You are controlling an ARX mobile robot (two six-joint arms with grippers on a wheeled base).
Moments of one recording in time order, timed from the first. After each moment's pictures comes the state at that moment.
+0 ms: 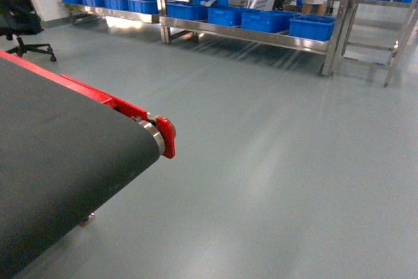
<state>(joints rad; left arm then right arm) 0.00 0.01 0.02 -0.01 0.00 0.00 0.00 0.00 0.01 -0.01 0.00 -0.01</state>
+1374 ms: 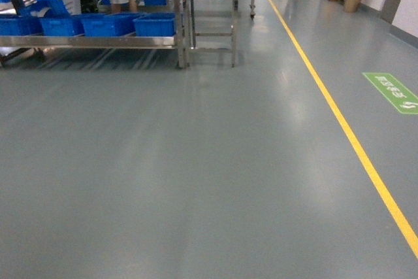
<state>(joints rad) 0.00 0.01 0.02 -0.01 0.00 0.00 0.00 0.00 0.01 -0.01 0.00 -0.01</state>
